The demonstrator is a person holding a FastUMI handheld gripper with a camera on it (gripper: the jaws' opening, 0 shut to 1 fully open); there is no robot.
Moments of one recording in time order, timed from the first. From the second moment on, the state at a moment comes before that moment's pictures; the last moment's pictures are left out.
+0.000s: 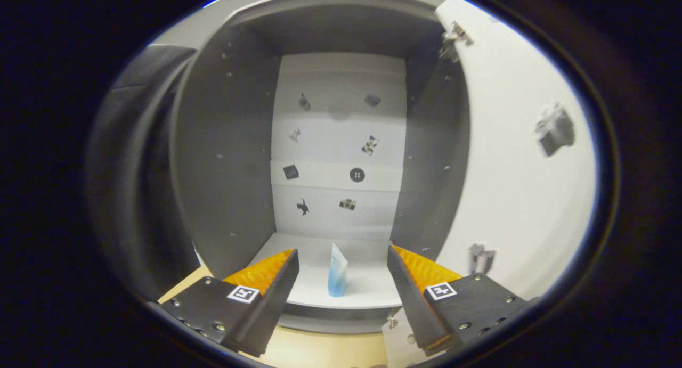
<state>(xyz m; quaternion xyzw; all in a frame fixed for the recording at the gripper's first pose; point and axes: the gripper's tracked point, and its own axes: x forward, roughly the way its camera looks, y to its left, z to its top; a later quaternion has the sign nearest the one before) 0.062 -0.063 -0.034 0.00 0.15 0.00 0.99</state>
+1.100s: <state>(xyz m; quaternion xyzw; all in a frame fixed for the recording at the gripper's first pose) -0.313 -0.312 0.027 0.01 0.08 -0.39 0.92</state>
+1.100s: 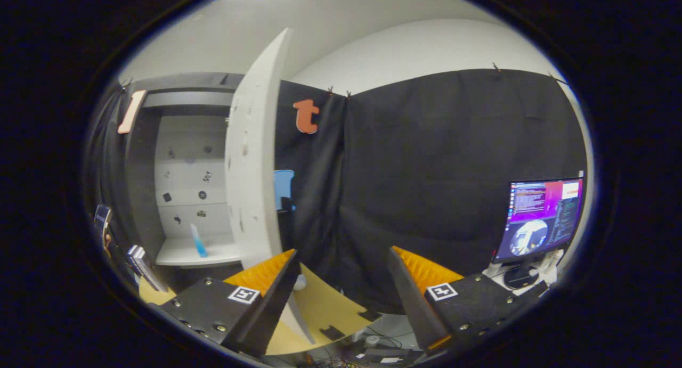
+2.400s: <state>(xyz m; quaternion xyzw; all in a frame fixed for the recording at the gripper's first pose) -0.039 -0.318 0.036 0.11 0.06 0.00 0.99</state>
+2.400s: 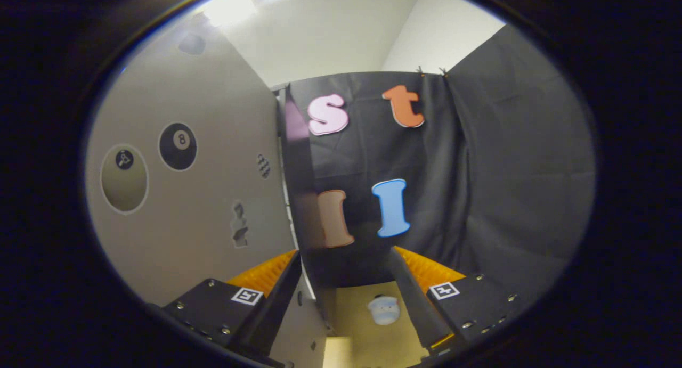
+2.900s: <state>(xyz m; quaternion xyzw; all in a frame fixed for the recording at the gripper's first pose) -0.029 -0.210 0.033 0.13 0.08 0.13 0.98</state>
